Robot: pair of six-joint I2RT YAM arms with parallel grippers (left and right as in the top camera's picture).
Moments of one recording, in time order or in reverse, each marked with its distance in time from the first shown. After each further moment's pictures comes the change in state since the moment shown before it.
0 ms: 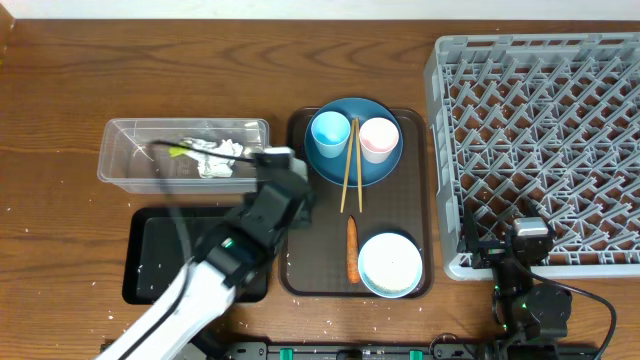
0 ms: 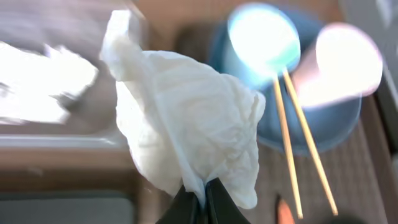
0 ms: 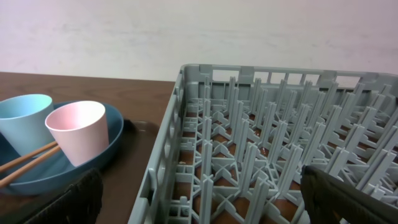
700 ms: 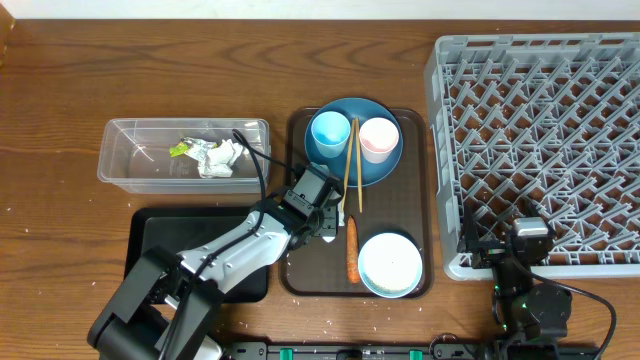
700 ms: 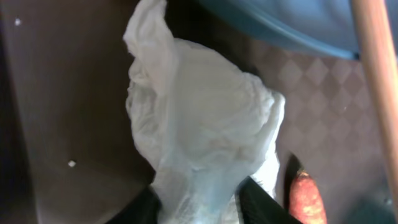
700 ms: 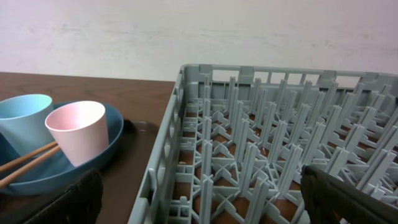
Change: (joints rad) left arm 0.001 0.531 0.000 0.210 0.373 -0.023; right arm 0.000 0.000 0.000 0.000 0.000 0.000
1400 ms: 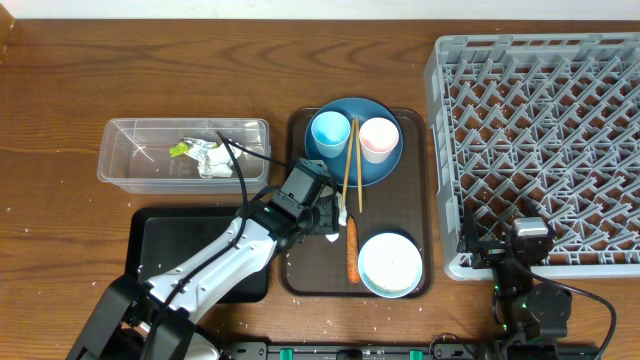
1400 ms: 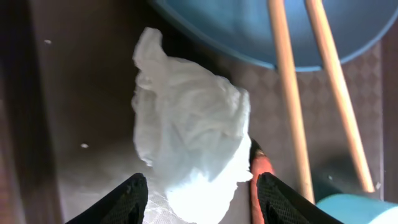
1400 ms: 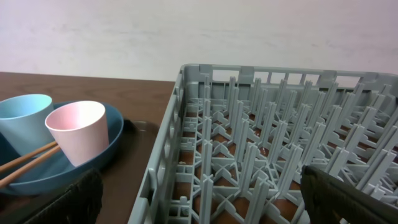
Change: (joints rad) left arm 0.026 -0.126 0.000 -0.061 0.054 0.010; right arm 0.000 0.000 0.000 0.000 0.000 0.000
